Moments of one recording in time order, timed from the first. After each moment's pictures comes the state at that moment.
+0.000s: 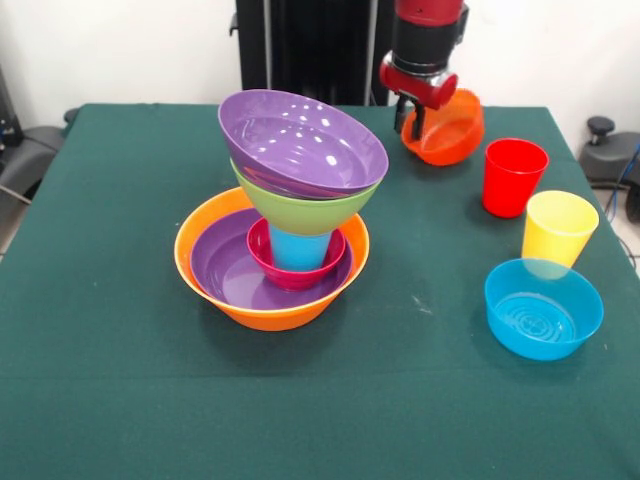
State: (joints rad) arm -0.06 -0.47 -0.02 2.10 -0.33 -0.02 2.76
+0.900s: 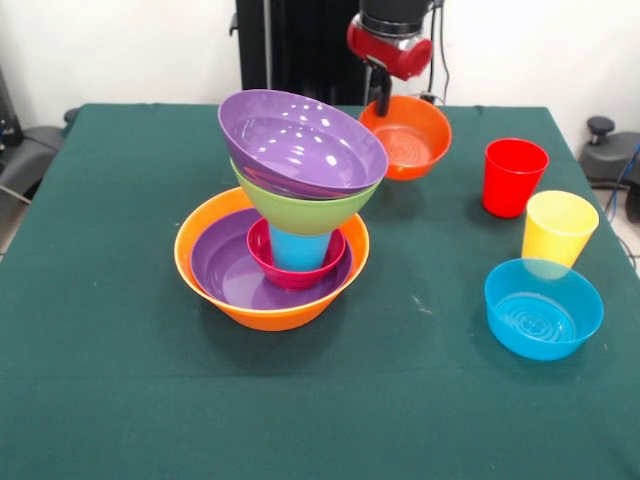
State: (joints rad) arm -0.19 -0.72 0.01 2.10 -0.33 0.18 2.76
